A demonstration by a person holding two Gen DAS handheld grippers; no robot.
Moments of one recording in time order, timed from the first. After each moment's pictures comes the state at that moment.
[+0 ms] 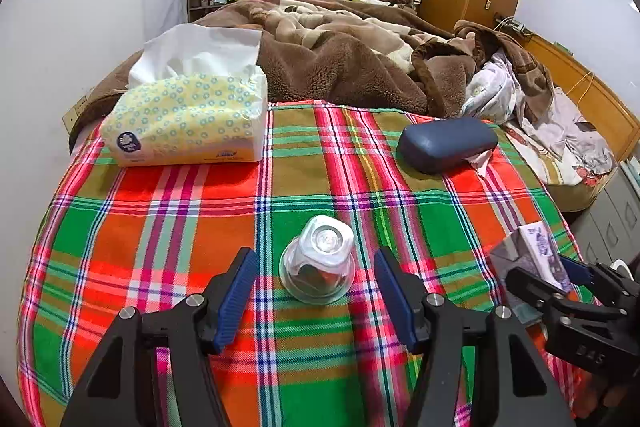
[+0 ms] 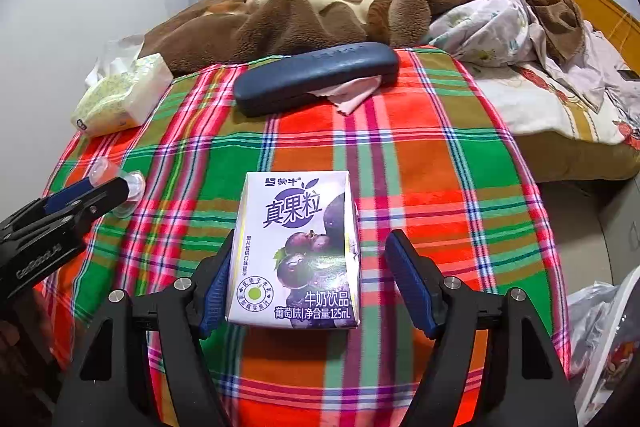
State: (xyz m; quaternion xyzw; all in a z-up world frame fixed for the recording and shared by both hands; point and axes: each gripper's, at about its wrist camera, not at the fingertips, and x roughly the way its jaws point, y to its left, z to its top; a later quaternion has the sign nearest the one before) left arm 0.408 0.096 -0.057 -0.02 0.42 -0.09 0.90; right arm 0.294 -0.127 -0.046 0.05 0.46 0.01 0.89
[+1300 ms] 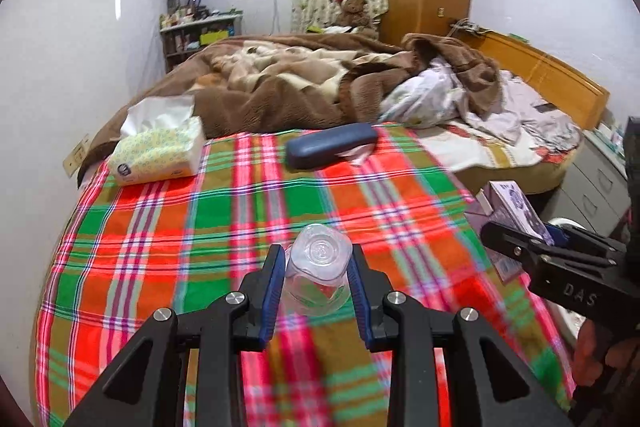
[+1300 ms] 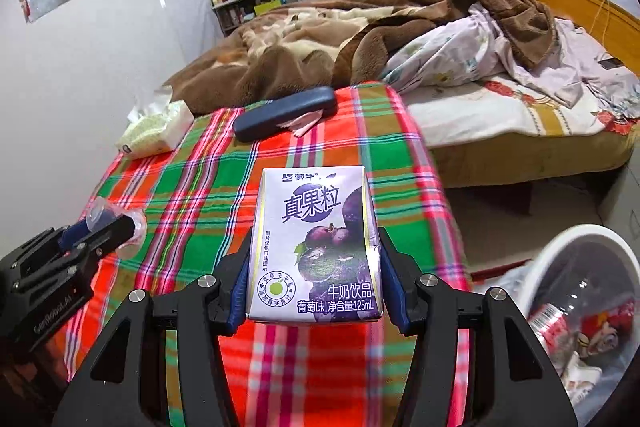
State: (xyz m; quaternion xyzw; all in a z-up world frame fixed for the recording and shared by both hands) left arm 0.272 0.008 0.014 0.03 0.36 -0.13 0.92; right arm 0.207 -0.193 0.004 0.09 0.39 0.03 0.92
